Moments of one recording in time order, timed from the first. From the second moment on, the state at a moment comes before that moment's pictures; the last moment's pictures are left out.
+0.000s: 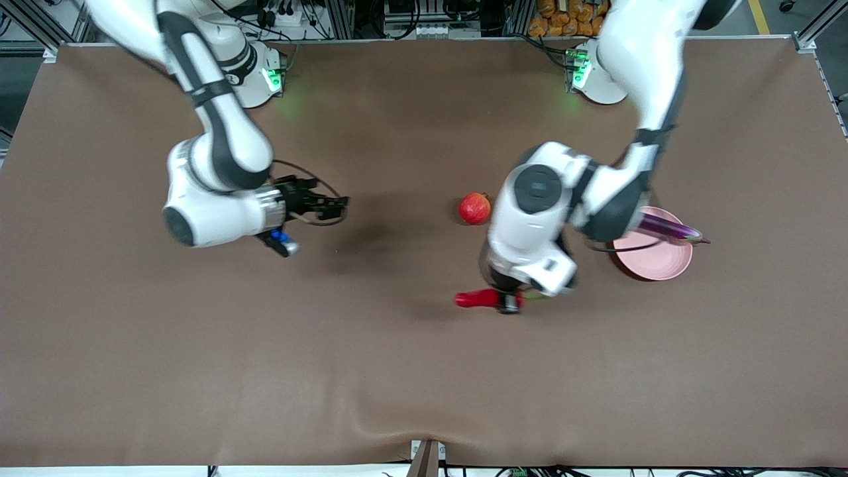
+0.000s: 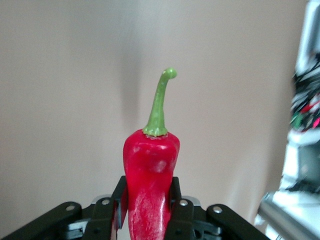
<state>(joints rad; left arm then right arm) -0.40 0.62 -0.12 -1.29 0.18 2.07 -2.18 0.40 0.34 0.01 -1.91 0.72 1.85 0.69</state>
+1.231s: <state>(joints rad) -0.06 0.70 -0.09 -1.33 0.21 2.14 -1.14 0.91 0.67 0.01 -1.73 0.97 2.62 1.17</state>
